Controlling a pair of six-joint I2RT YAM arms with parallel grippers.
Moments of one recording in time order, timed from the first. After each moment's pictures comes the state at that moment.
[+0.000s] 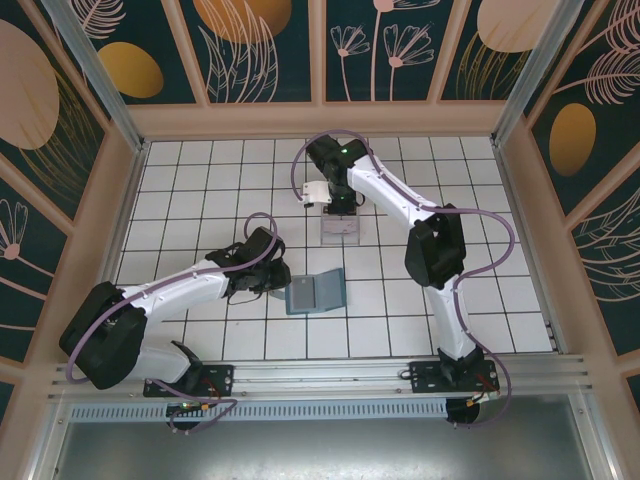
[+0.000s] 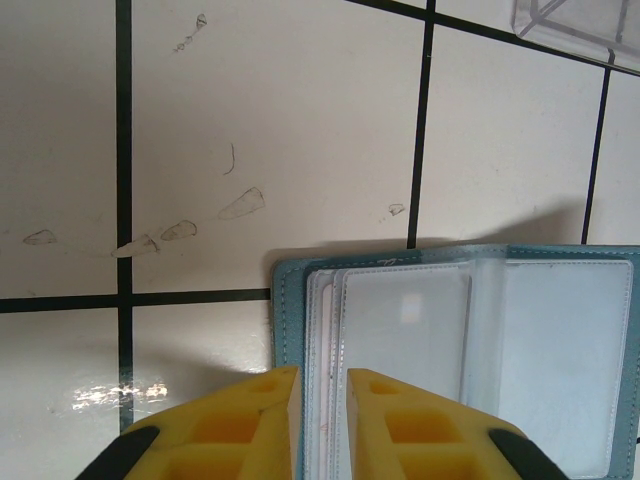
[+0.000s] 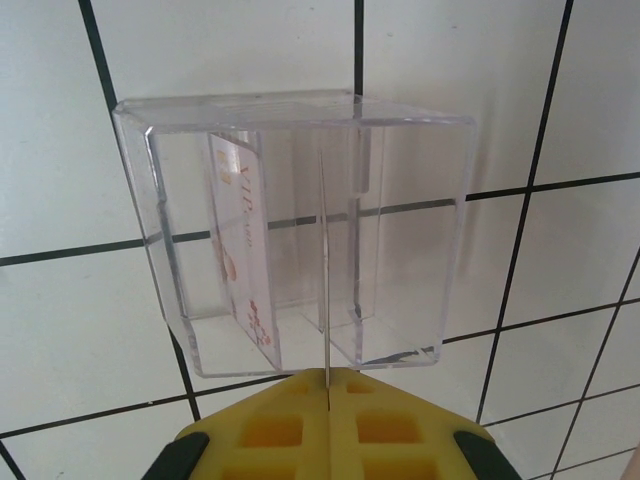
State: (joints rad) left arm -0.70 1.38 0.73 -0.40 0.07 -0.87; right arm 0.66 2.18 2.08 -1.25 0.16 -0.96
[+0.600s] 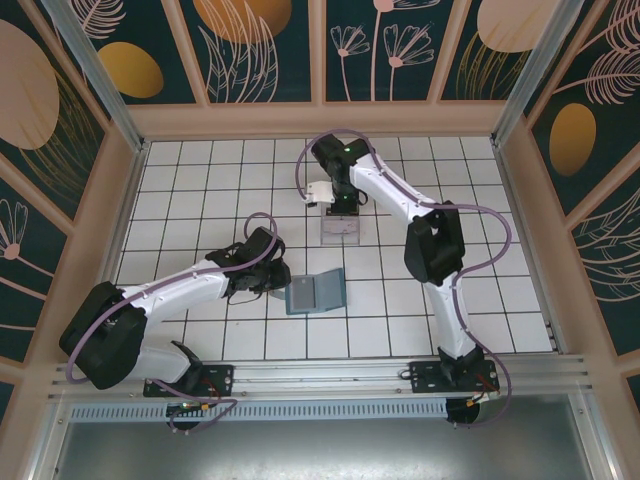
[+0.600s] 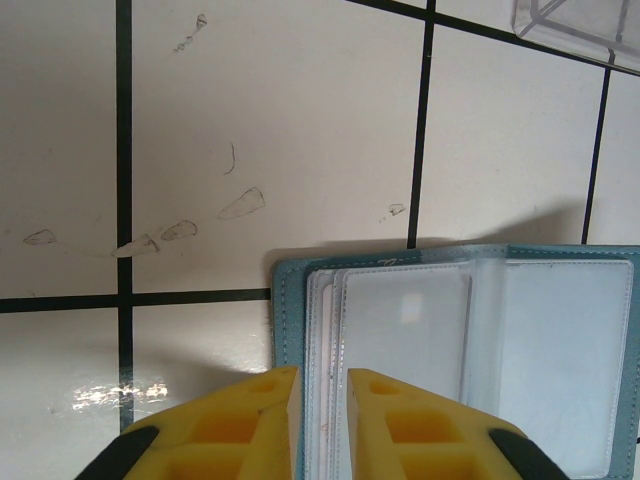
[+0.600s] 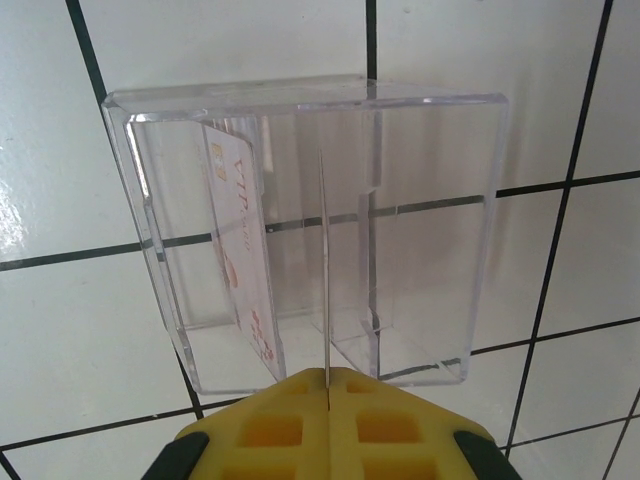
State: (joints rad) left arm -0.70 1.38 0.73 -0.40 0.07 -0.87; right arm 0.62 2.22 2.08 -1.24 0.13 -0.96
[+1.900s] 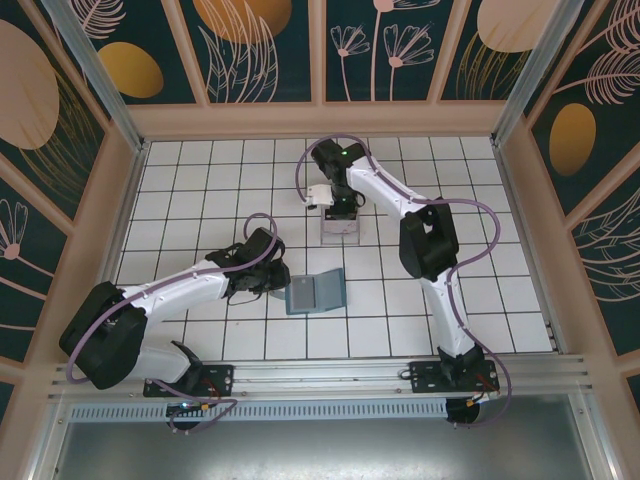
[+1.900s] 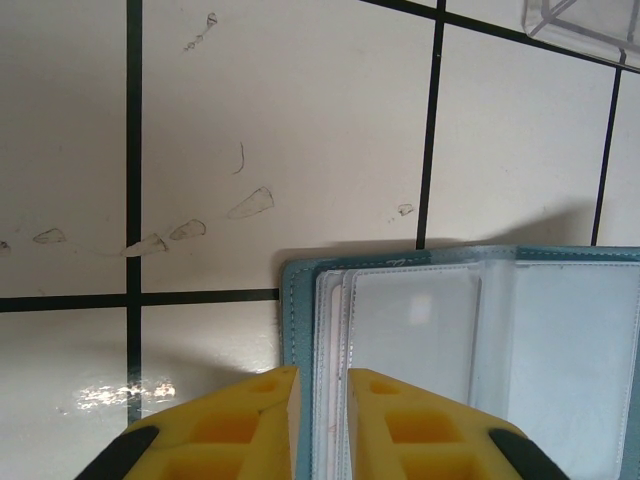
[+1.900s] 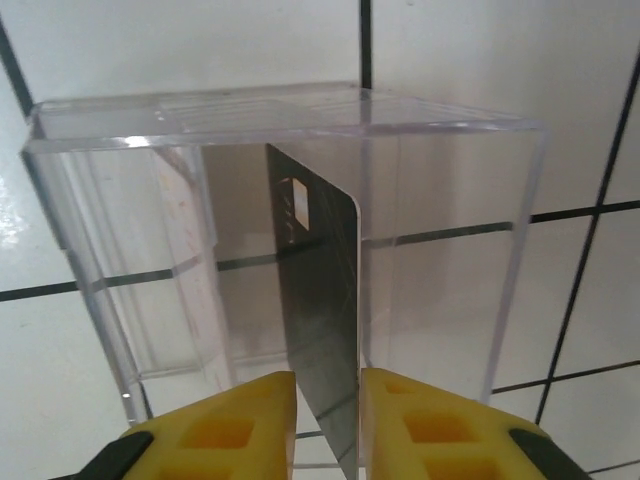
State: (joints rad) left arm -0.70 1.38 0.72 -0.40 0.06 -0.87; right arm 0.61 2.28 2.09 -1.19 0.13 -0.98
